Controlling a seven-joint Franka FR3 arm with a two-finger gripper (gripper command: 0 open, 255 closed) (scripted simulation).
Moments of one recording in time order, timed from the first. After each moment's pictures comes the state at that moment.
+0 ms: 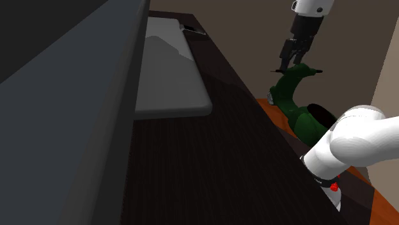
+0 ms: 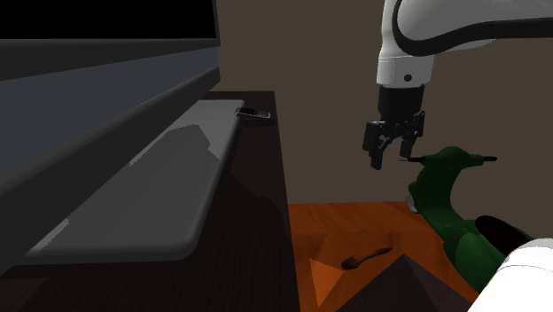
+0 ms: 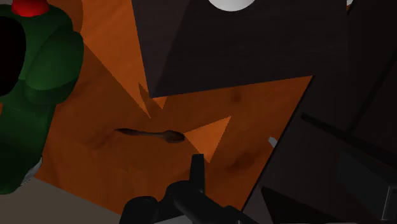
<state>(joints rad) -0.01 -0.80 -0.06 -2.39 -0.08 1.48 0.05</state>
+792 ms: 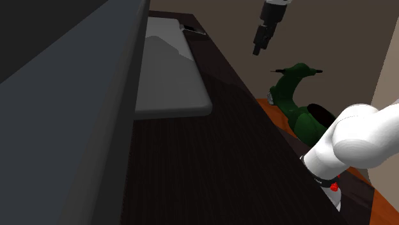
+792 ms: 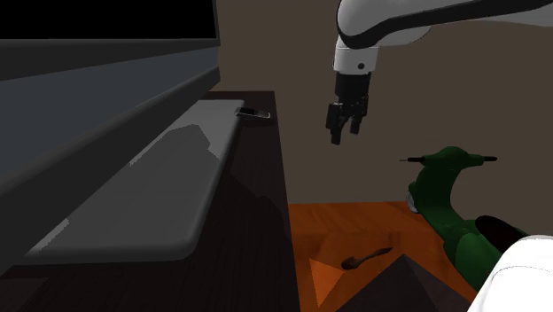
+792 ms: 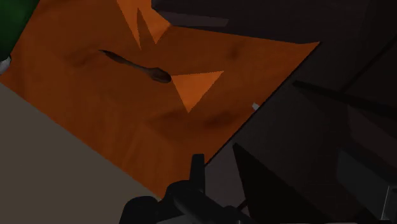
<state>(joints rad) 0.09 -0.46 -0.14 -2.14 -0.08 1.66 -0.22</state>
